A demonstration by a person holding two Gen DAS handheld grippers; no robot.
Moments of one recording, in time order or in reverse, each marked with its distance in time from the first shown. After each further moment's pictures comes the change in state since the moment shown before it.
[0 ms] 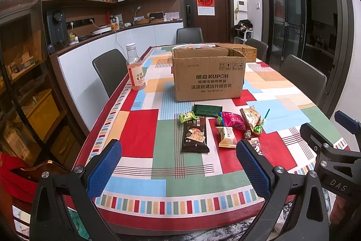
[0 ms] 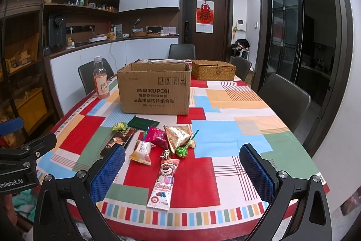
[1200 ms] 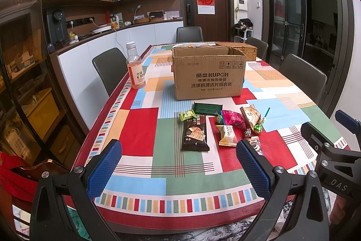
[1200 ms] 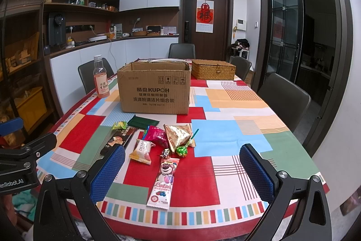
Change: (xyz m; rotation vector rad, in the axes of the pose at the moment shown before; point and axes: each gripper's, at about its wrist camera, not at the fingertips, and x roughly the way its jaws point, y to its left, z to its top) left arm -0.001 0.001 -0.003 0.000 0.005 -0.005; right arm 0.000 0.000 0.000 -0.002 0.002 -0.001
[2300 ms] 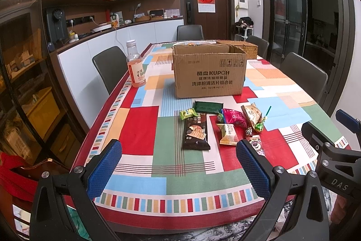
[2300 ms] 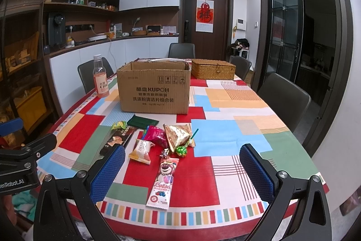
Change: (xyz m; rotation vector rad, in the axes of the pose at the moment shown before) left arm 0.004 0.003 -0.003 -0.001 0.014 0.002; right arm 0.003 0.000 -0.001 -0.001 0.006 0.001
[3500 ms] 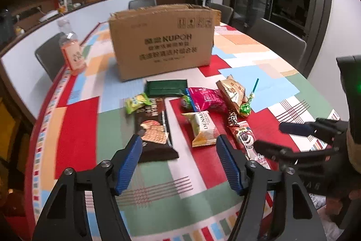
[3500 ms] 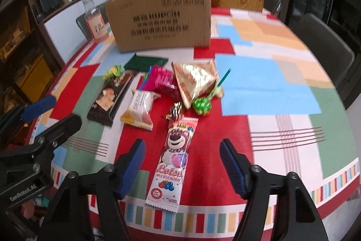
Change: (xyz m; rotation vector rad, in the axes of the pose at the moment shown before) left arm 0.135 -0.038 0.010 0.144 0.179 -0.290; right arm 0.139 0.002 -0.029 0.042 0.483 0.159
